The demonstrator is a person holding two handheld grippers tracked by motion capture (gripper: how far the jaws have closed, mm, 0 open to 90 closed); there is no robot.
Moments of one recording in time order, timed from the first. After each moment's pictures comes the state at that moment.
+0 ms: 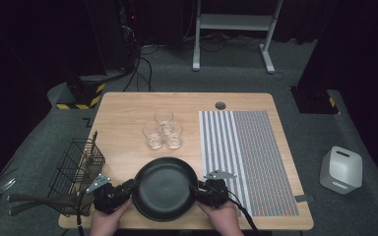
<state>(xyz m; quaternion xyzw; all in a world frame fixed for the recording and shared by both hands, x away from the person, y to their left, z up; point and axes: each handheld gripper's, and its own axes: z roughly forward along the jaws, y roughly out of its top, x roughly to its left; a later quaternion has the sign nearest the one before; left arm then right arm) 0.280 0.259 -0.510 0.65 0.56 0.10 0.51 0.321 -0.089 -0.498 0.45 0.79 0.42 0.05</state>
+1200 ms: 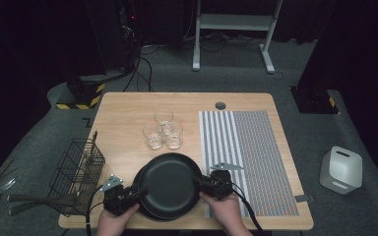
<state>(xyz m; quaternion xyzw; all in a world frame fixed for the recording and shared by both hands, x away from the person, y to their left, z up) 0.283 0.236 -0.516 0.69 0.54 0.09 0.48 0.343 -0.102 -0.493 0.48 0.76 0.44 0.02</state>
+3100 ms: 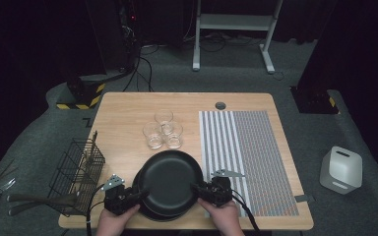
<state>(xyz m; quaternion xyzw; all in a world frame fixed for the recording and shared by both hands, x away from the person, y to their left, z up) 0.285 0.234 -0.515 0.70 0.53 0.07 0.48 0.328 -0.103 -0.505 0.48 0.74 0.47 -0.01</state>
